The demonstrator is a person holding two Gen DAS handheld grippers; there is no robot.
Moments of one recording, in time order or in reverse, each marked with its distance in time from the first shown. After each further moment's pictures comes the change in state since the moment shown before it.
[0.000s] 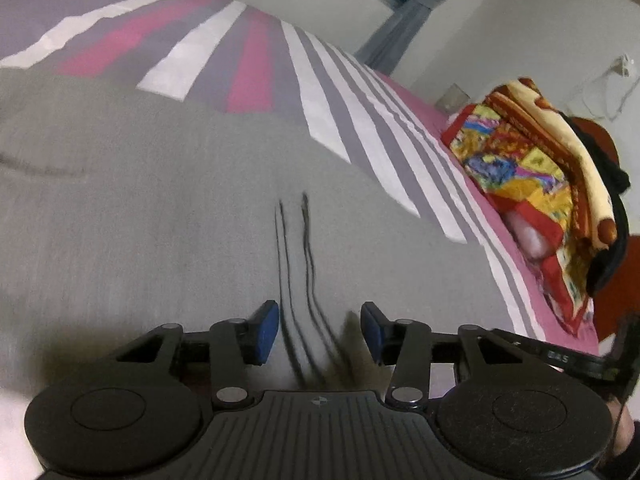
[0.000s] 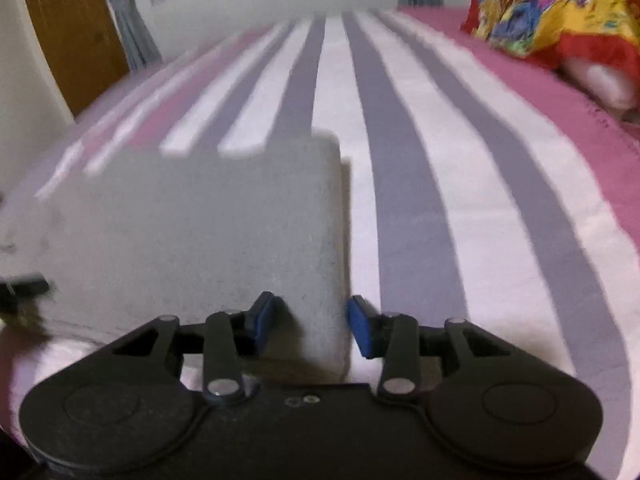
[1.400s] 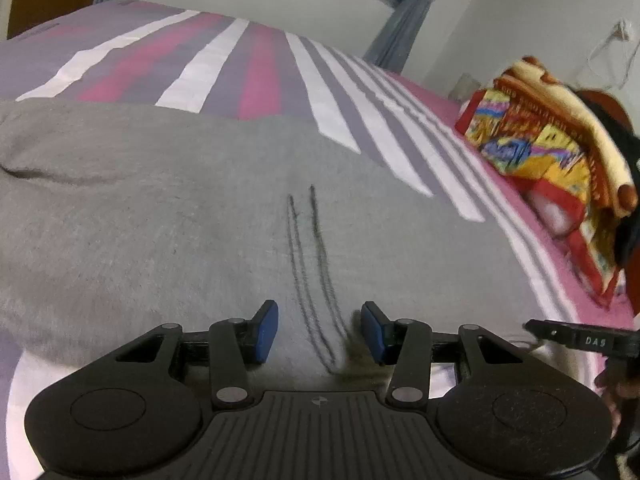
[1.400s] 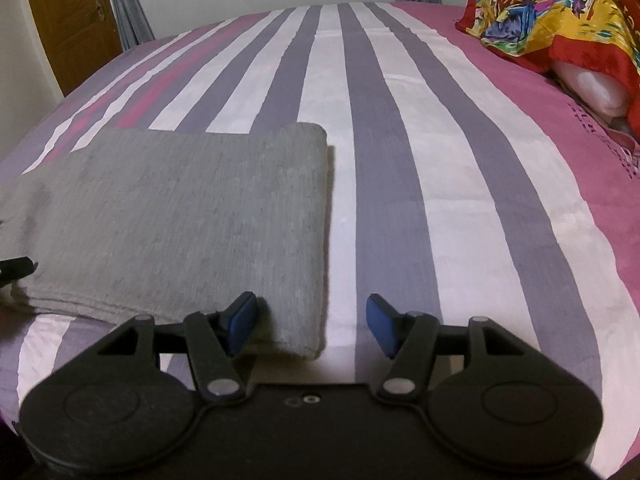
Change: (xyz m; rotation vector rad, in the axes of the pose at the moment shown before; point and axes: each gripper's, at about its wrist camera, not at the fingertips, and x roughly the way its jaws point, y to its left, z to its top) left arm -0.030 -0.016 -0.032 0.095 -0.032 0.095; right arm -0.021 0.009 -0.010 -0.038 0.039 -0.059
